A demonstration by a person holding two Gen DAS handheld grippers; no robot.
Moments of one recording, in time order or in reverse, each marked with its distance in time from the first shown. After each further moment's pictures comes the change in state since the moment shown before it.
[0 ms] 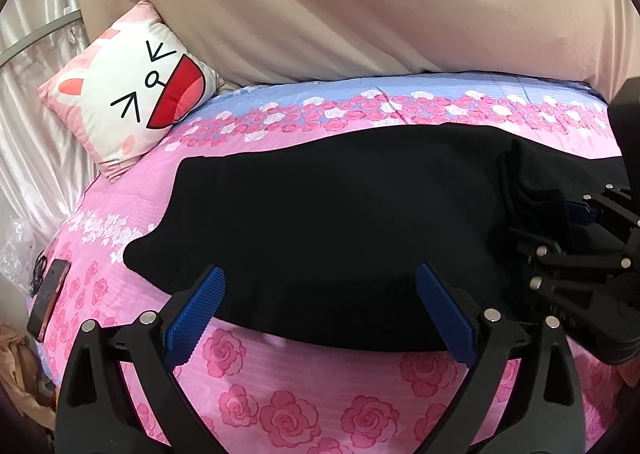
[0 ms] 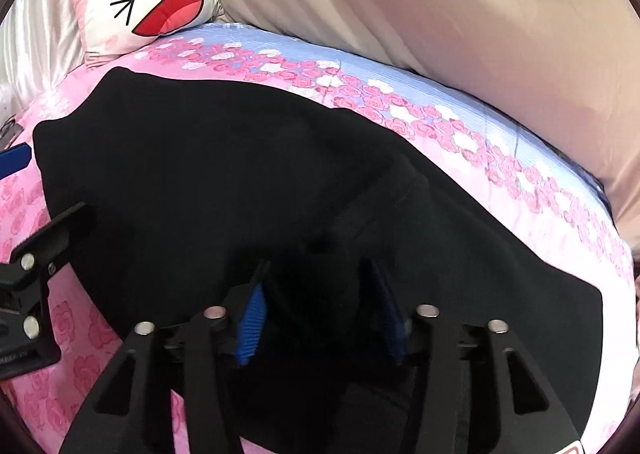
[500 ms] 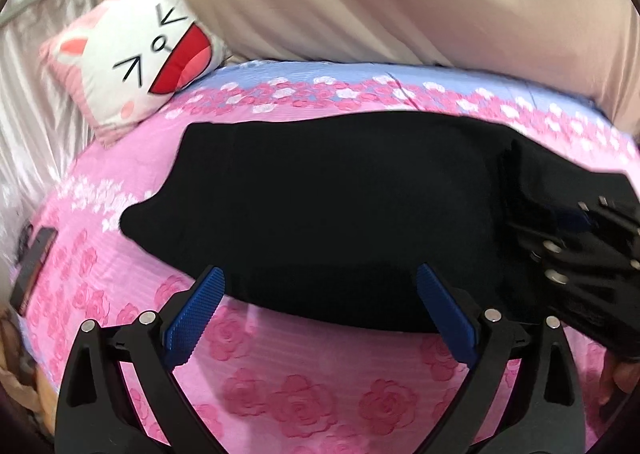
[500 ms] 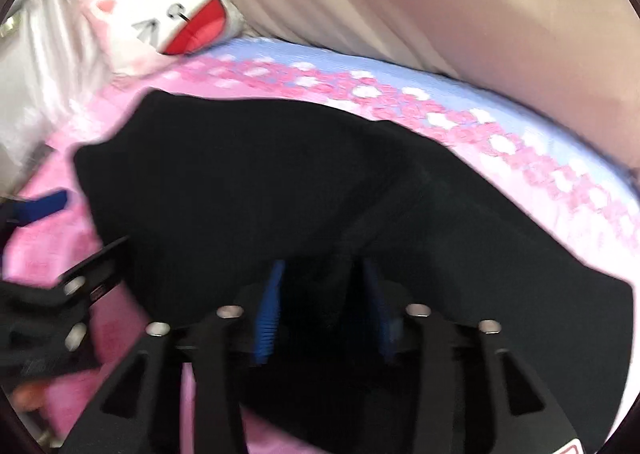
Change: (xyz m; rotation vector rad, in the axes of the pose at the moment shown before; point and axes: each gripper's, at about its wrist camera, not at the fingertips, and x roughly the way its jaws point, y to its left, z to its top) left arm 0.004 0.038 -0.011 -0.114 0.053 -0.069; right arm -0.010 -0.006 0.000 0.081 -0.047 0.226
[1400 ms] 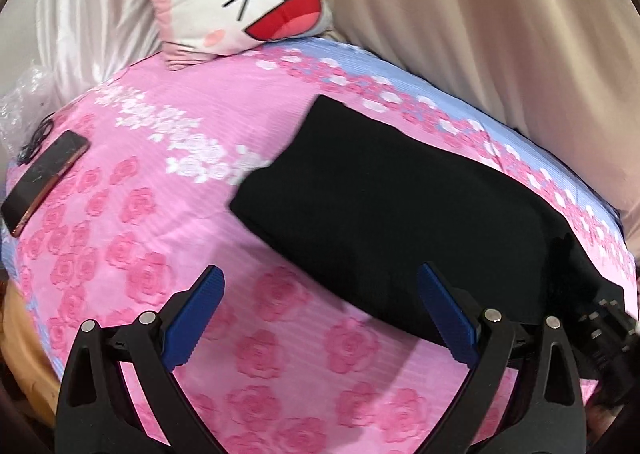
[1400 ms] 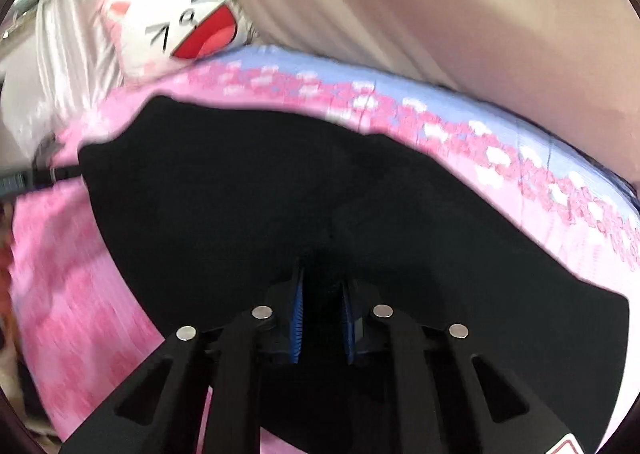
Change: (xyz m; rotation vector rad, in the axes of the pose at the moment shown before) left arm 0.003 0.111 0.003 -0.354 0.060 0.017; right arm -0.004 -0.004 0.010 -0.064 -0.048 -0.037
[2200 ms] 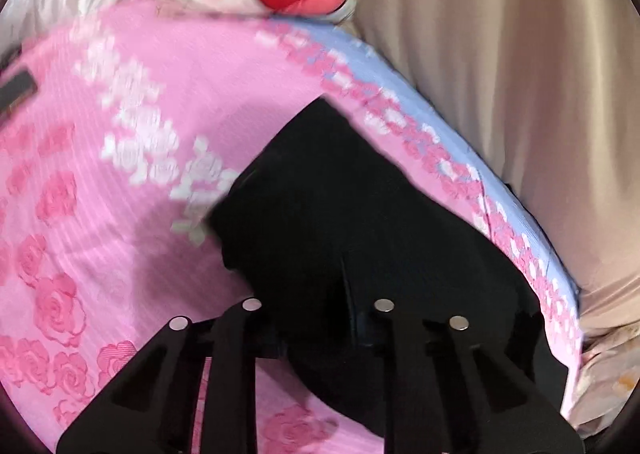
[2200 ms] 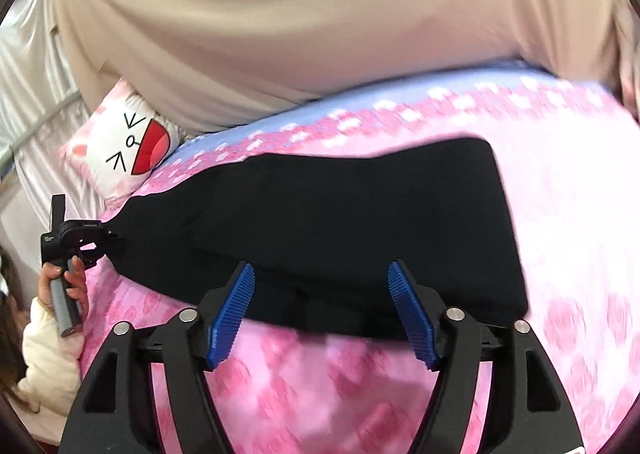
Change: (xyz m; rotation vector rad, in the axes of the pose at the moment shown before) left arm 0.049 -0.002 0.039 -0.214 0.025 -0.146; right arm -0.107 -0.129 -0.130 0.473 -0.173 0.015
